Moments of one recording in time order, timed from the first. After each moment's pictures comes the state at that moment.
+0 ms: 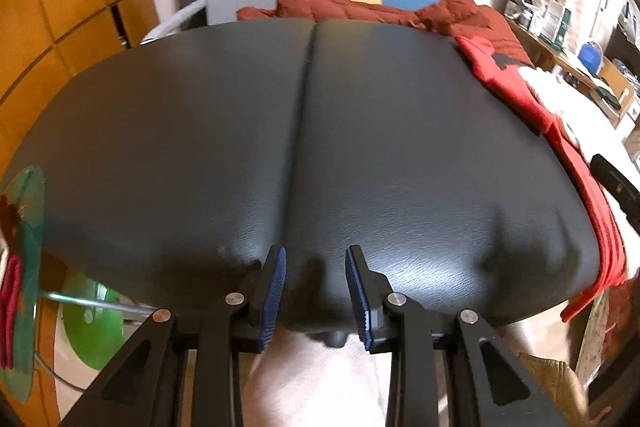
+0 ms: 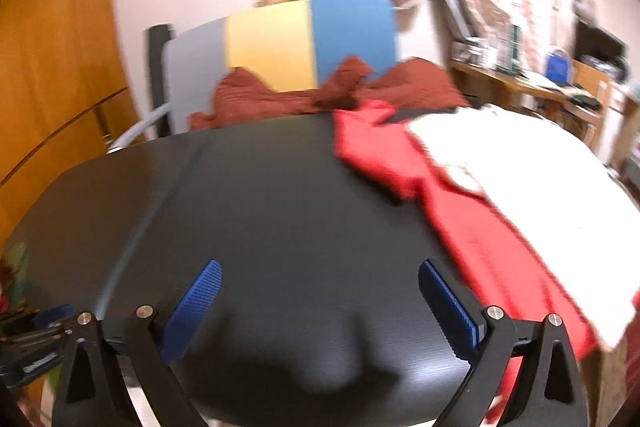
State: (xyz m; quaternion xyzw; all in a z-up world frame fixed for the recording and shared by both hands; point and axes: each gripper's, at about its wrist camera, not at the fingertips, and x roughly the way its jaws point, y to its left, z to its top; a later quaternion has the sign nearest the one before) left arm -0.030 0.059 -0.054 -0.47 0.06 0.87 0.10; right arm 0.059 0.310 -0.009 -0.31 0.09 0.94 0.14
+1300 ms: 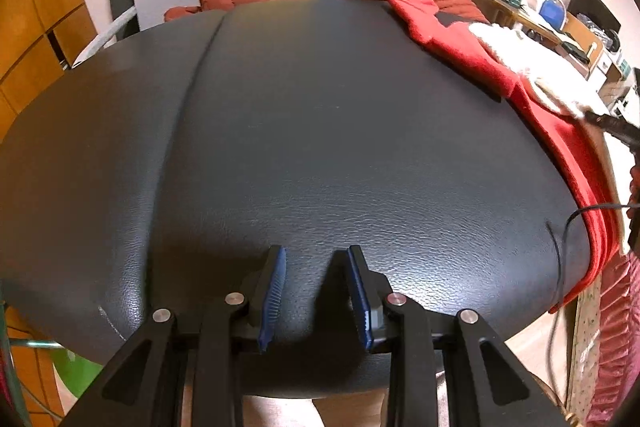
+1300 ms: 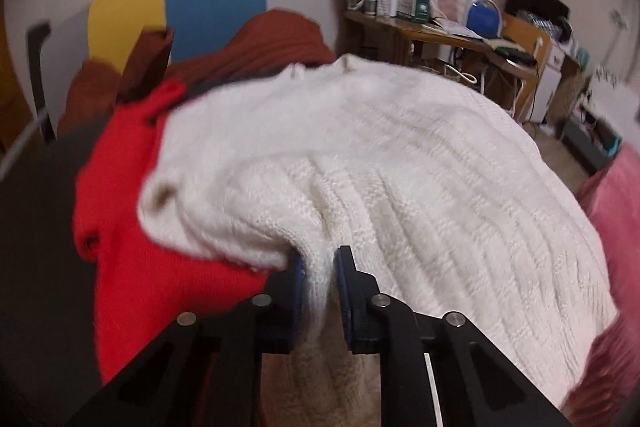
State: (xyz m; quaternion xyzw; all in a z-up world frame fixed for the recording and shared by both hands) left arm -0.054 0.139 -0.079 -0.49 0.09 0.85 0.17; right arm 0.022 0.583 -0.027 -0.38 0.12 0.88 0.26
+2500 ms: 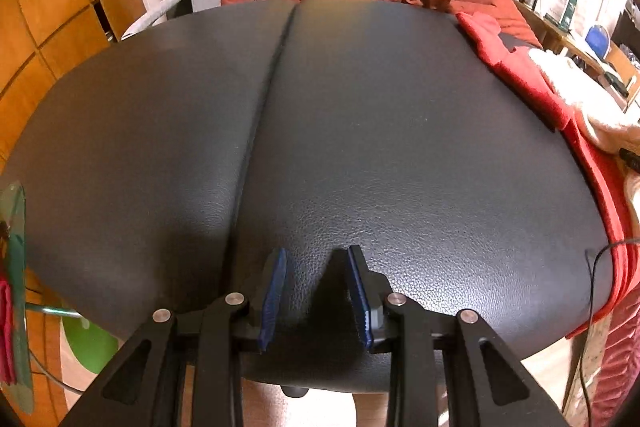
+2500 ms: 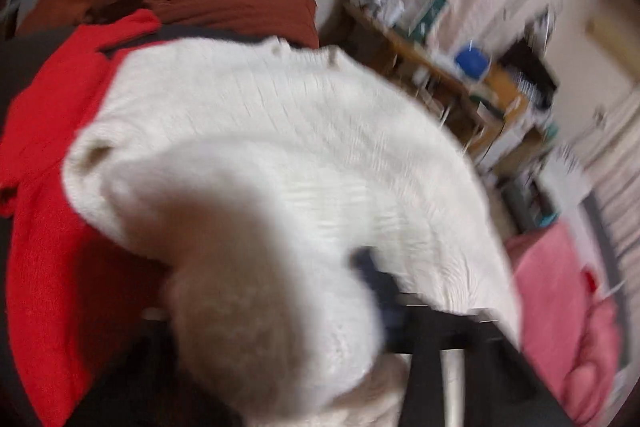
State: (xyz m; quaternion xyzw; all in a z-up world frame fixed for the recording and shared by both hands) left arm -0.068 0.105 -0.076 -0.51 0.07 0.85 0.09; right arm -0.024 0.584 -0.046 -0.48 -0.04 0.82 0.32
